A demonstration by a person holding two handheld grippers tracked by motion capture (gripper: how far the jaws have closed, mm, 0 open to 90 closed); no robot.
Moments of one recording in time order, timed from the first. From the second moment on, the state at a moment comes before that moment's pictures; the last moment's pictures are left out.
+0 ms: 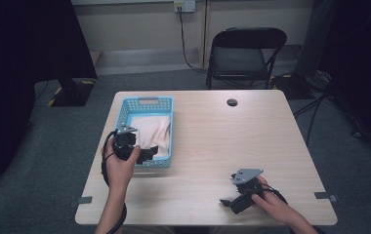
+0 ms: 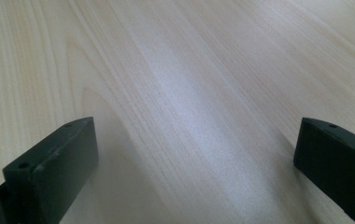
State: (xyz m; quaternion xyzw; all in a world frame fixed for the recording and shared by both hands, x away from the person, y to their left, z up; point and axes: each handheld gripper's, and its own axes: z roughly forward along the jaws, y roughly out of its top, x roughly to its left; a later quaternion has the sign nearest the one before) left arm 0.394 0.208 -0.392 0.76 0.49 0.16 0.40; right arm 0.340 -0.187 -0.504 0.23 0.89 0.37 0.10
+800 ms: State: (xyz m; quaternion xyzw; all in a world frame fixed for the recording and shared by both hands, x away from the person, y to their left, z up) left arm 0.372 0.224 -0.407 0.75 0.50 0.16 0.41; right arm 0.340 -0.187 -0.504 0.23 0.89 0.37 0.10
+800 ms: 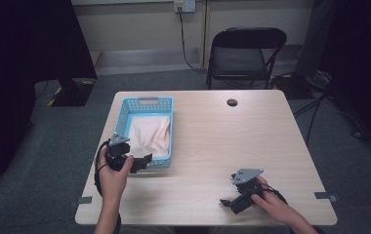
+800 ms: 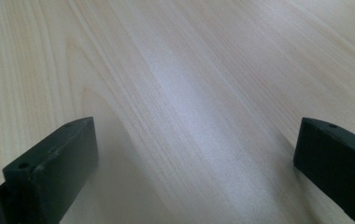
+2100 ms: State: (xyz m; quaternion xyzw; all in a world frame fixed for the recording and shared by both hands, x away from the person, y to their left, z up) left arm 0.346 0.244 -0.418 0.74 0.51 0.16 0.41; right arm 0.340 -0.187 -0.504 0.23 0.89 0.37 0.10
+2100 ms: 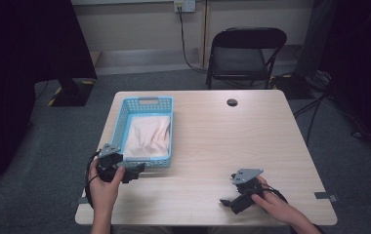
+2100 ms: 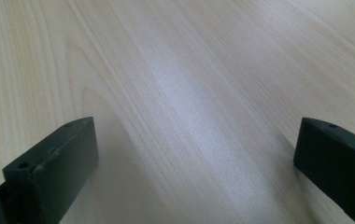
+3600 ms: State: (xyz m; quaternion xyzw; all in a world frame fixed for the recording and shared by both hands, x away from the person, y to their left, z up) left arm 0.341 0.263 -0.450 0.73 0.53 0.15 0.39; right arm 0.340 -0.187 -0.504 0.23 0.89 0.37 0.10
